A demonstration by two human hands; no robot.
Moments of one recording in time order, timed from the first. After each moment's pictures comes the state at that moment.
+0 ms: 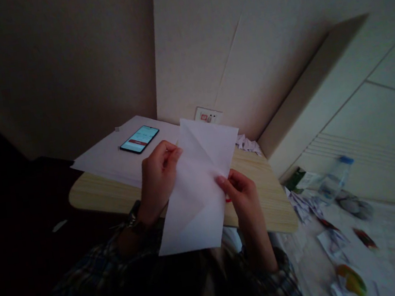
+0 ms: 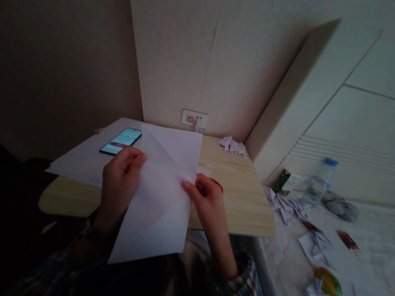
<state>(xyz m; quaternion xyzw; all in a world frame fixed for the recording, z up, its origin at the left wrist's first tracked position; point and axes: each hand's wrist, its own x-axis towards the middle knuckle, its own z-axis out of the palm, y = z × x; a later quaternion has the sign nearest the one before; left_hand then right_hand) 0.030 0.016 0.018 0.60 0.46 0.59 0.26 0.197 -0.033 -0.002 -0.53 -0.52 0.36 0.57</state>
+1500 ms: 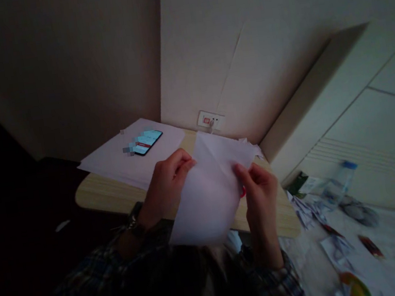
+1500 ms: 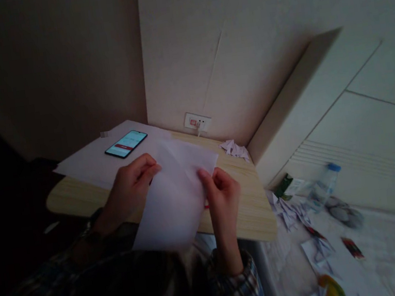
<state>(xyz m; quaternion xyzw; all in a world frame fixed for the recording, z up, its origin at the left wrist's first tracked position) 0.026 0.010 0.022 0.69 0.41 0.52 0.27 0.202 -0.030 0.020 -0.52 -0.51 0.24 0.64</state>
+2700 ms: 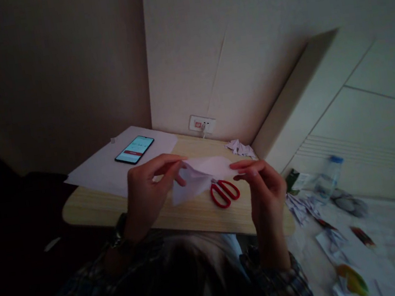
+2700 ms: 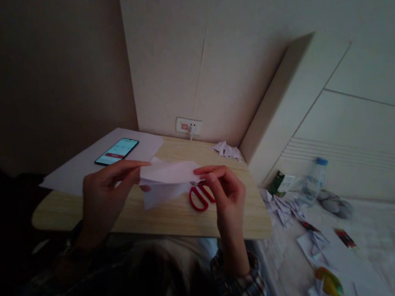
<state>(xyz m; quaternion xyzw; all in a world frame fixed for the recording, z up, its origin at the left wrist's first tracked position) 0.023 0.004 0.034 0.66 0.38 0.60 0.24 0.215 -0.039 0.033 -0.41 -0.53 0.24 0.71</state>
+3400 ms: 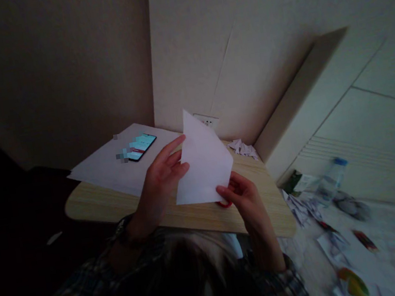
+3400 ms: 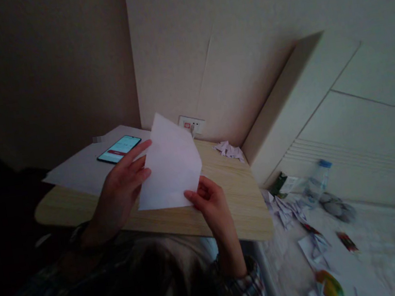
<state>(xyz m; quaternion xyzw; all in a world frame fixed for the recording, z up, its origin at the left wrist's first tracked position) 0.035 0.007 0.022 0.56 0.29 0.60 0.49 0.210 -0.029 0.006 -0.48 -0.48 0.46 0.57</state>
